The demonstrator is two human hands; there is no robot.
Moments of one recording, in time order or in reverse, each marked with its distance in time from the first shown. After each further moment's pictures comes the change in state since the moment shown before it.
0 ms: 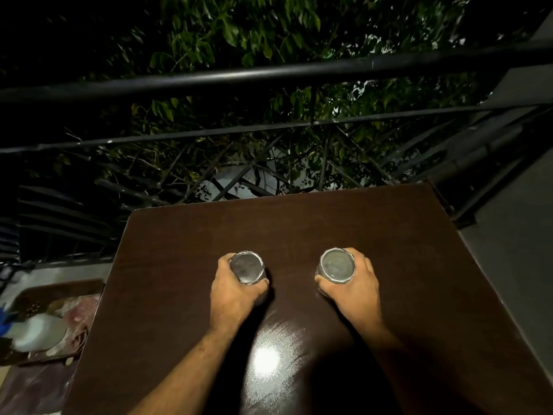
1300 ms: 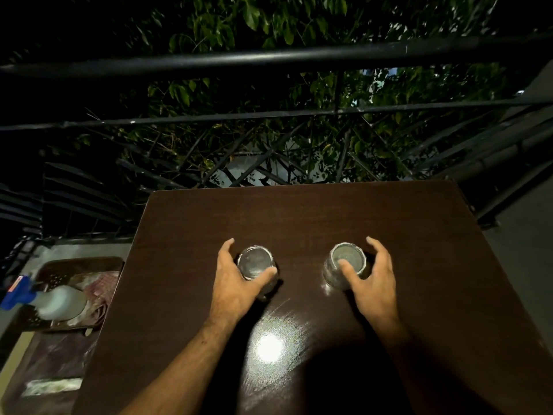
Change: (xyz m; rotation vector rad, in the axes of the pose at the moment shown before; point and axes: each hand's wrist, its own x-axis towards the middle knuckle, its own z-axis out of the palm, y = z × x) left_hand -0.002 -0.026 -0.024 -0.010 -0.047 0.041; right_hand -0.005 0.007 0.005 0.092 0.019 -0.061
